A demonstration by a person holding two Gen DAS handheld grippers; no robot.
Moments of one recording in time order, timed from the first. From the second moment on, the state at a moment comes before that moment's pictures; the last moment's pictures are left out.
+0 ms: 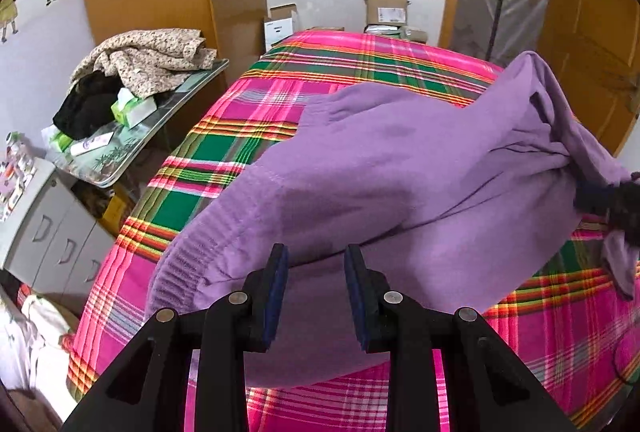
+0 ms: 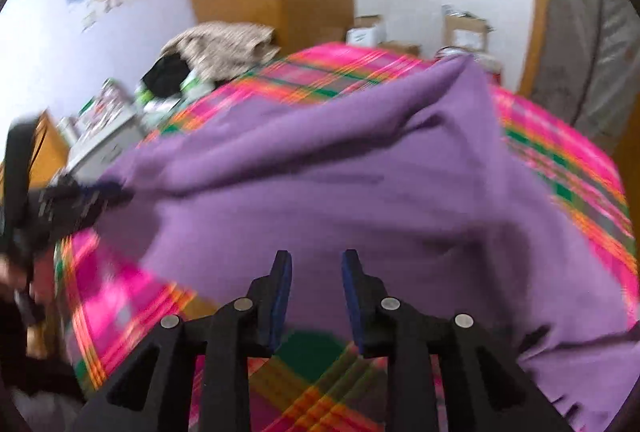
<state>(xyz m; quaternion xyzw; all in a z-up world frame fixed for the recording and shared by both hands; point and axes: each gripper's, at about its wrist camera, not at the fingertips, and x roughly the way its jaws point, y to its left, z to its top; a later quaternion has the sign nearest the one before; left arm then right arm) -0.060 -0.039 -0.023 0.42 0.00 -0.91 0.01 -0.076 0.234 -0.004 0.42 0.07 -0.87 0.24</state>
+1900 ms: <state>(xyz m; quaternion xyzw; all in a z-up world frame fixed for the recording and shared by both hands) -0.017 -0.122 0.001 0.40 0.01 -0.92 0.02 -0.020 0.206 0.011 0.41 0.05 -0.85 0.34</state>
